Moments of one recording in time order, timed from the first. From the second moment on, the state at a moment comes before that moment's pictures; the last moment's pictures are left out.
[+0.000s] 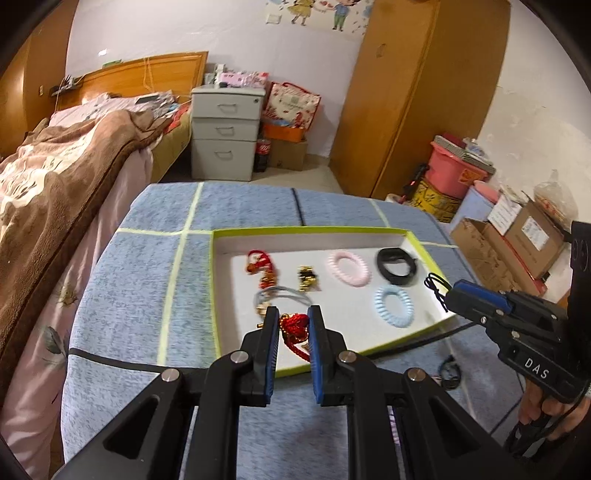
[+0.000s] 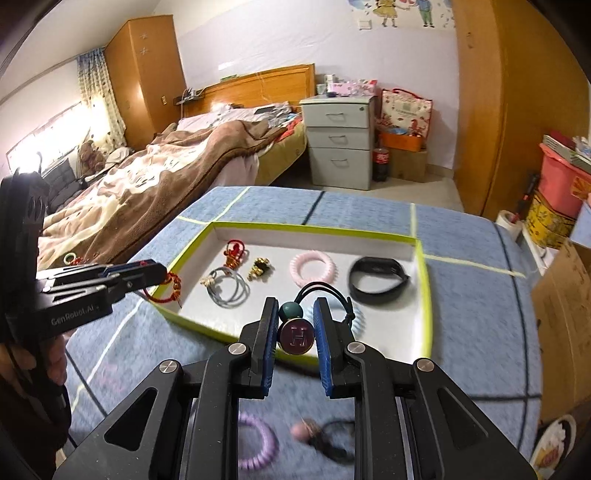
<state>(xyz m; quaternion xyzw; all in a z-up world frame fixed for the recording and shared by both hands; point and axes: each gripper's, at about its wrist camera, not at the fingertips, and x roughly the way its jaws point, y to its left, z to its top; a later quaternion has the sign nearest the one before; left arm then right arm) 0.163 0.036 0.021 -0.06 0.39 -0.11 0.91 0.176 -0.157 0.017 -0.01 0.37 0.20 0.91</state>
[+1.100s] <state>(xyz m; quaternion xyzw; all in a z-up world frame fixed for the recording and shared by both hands) 0.191 0.043 -0.024 -0.07 0.44 -0.11 0.89 0.220 -0.117 -0.036 -0.04 0.44 0.23 0.87</state>
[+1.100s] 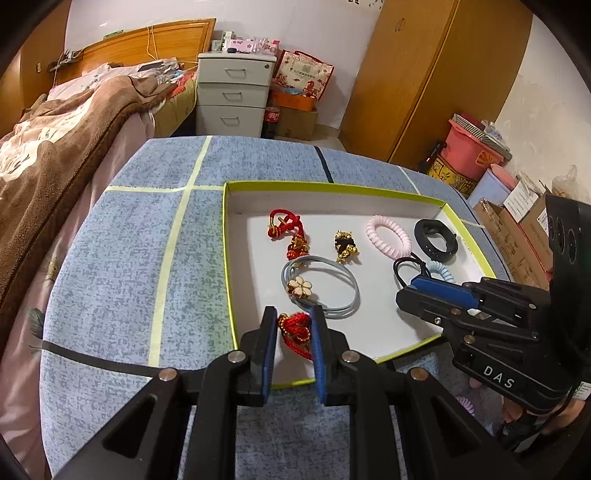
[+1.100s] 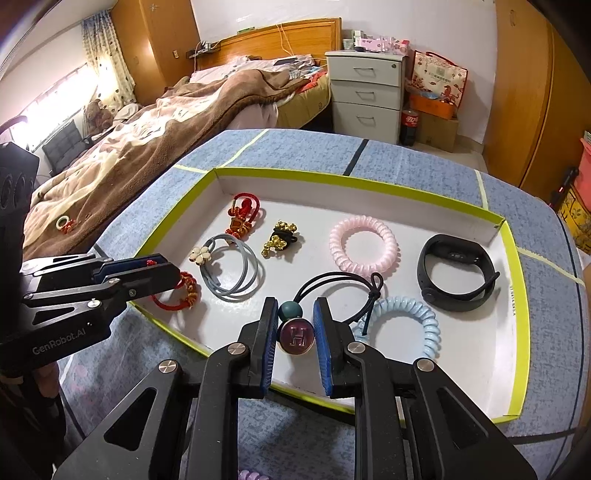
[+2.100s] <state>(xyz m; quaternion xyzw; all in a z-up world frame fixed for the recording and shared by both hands) 0.164 0.034 -0.001 -0.06 0.43 -0.10 0.90 0.195 -0.133 -0.008 -0.02 0.41 0.21 0.89</state>
